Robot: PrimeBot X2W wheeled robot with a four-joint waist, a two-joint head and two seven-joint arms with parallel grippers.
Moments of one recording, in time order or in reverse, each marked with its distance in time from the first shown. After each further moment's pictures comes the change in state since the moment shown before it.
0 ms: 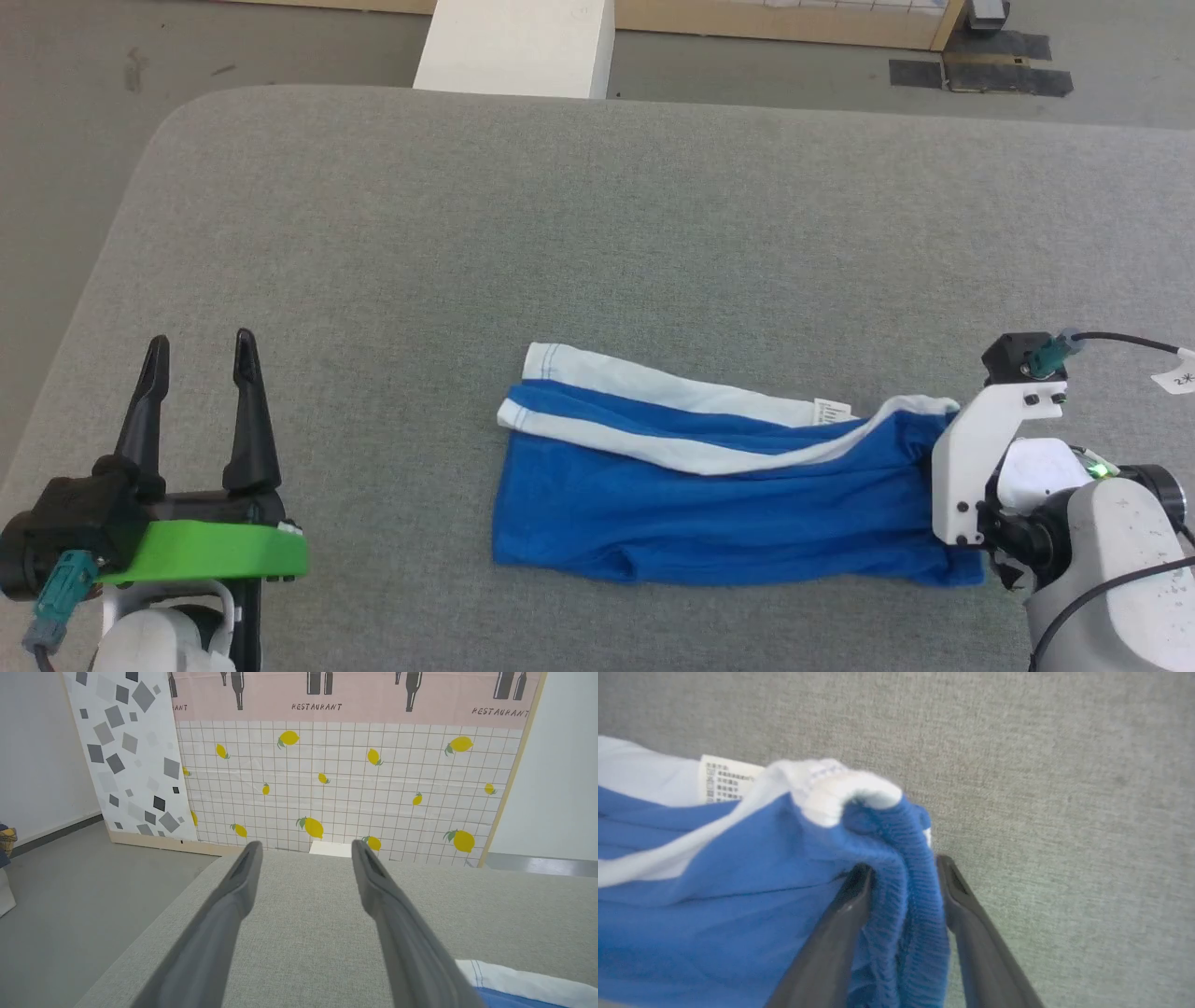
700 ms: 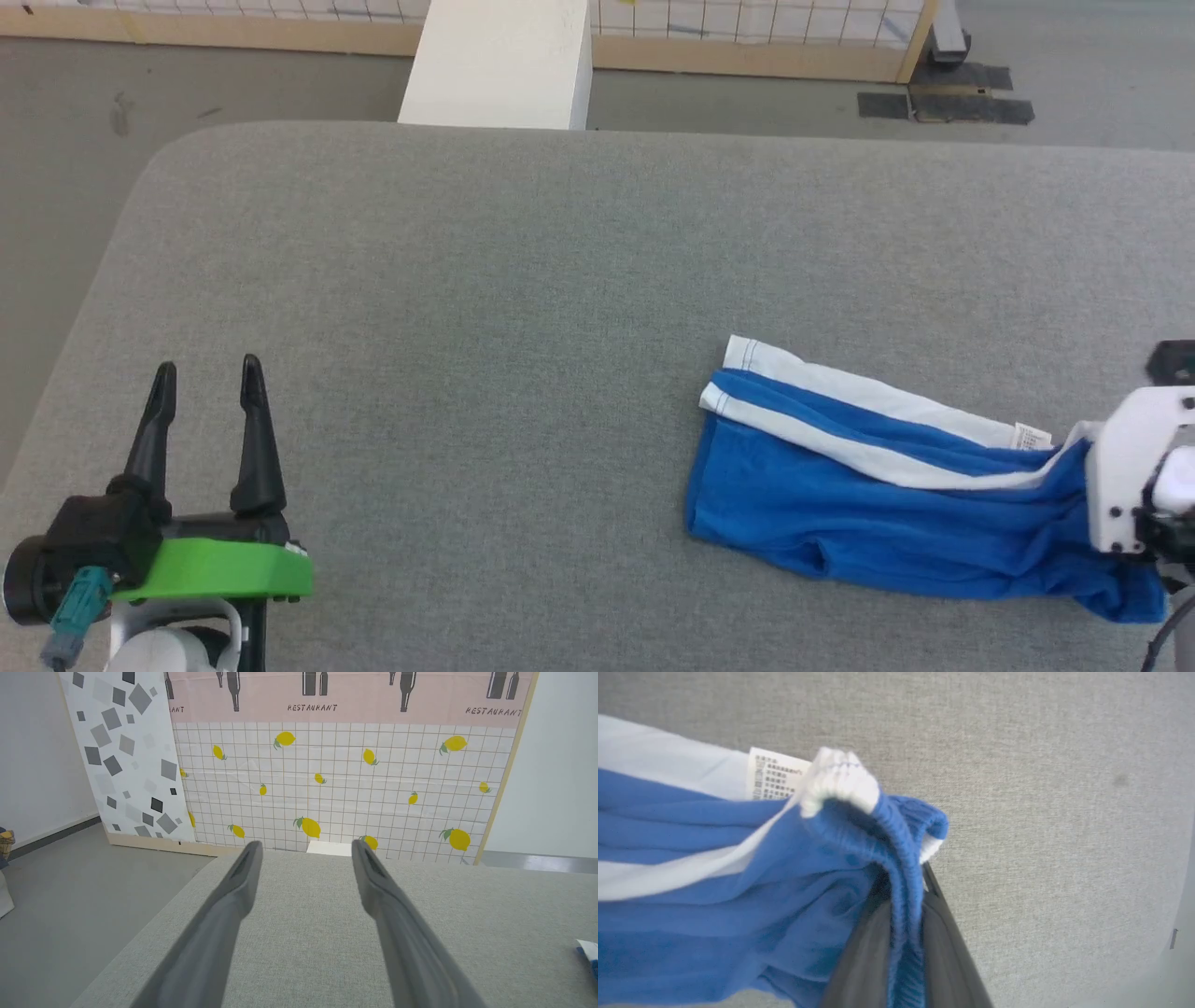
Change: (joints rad) left arm 0.026 -0.029 0.024 0.018 0.044 -0.009 0.000; right arm 0.013 -0.169 -0.140 -0.050 -0.129 0.000 0.151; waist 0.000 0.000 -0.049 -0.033
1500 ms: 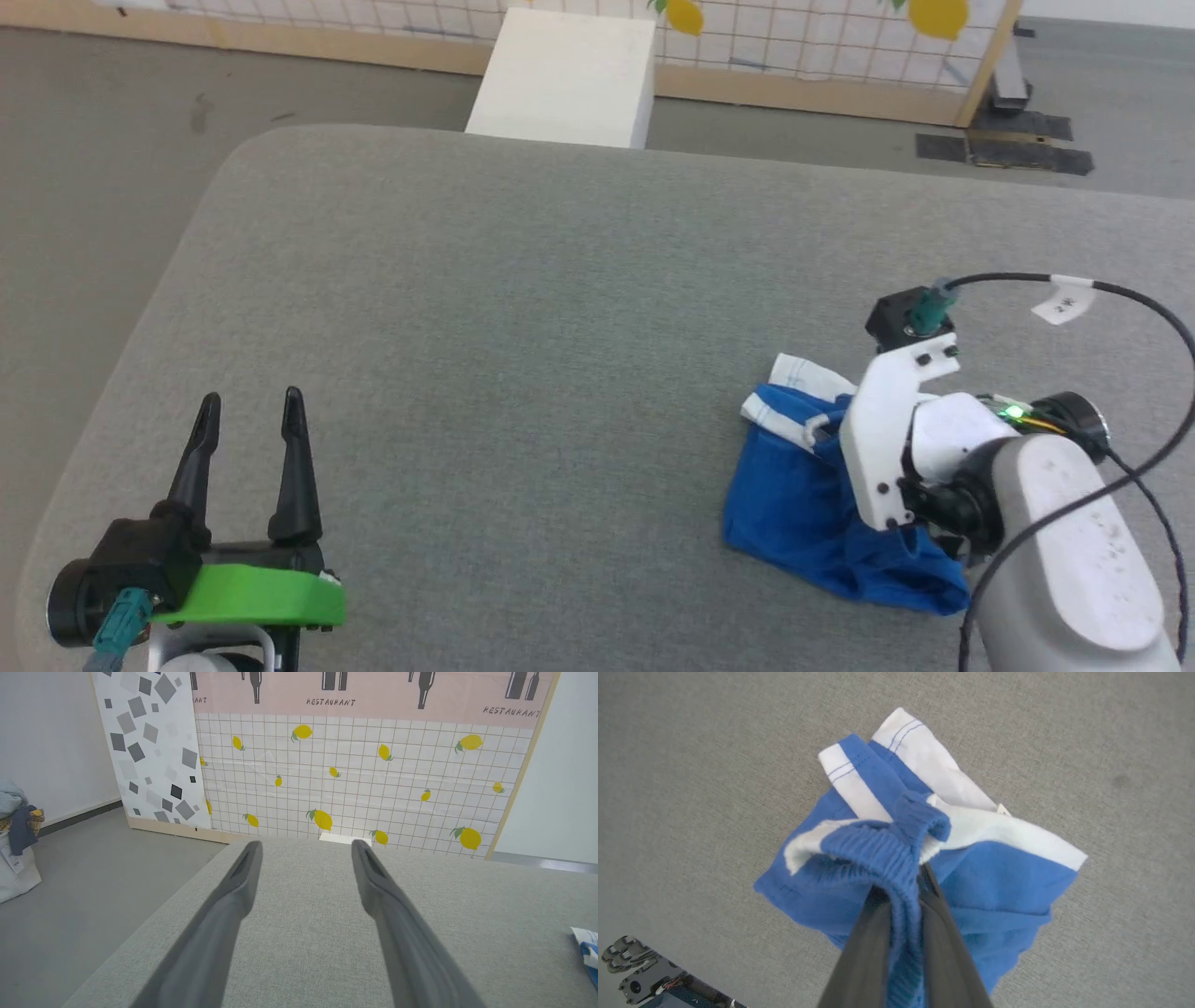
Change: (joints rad) left arm 0.049 -0.028 -0.038 0.000 0.002 0.000 0.000; right arm -0.059 0.147 0.379 -0.124 0.181 0.000 0.056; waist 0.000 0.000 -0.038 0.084
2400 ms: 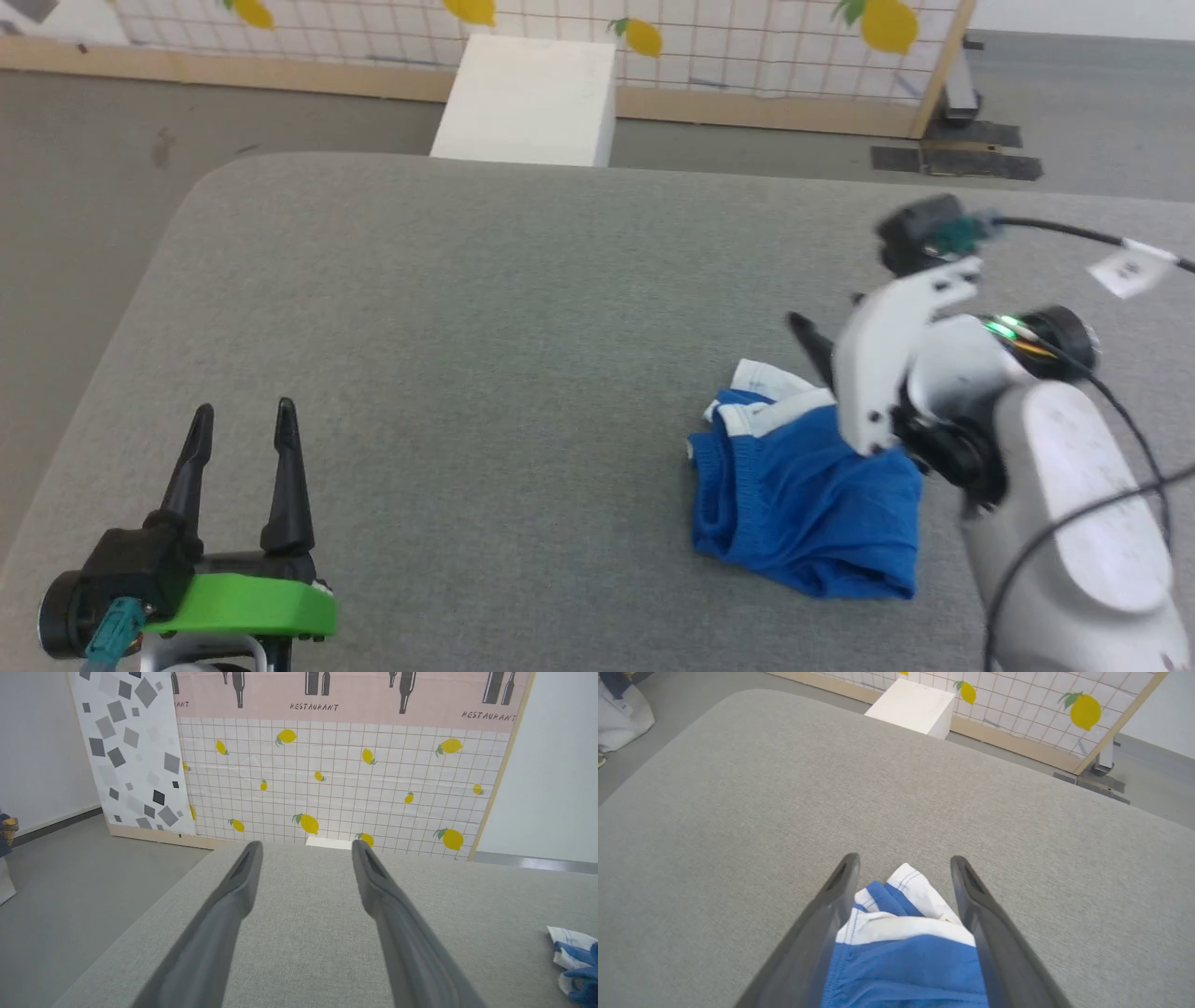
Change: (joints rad) left arm 0.015 0.008 0.008 0.005 -0.004 -0.003 0.000; right arm -0.110 0.023 0.018 0.022 0.056 0.000 -0.302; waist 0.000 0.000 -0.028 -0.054
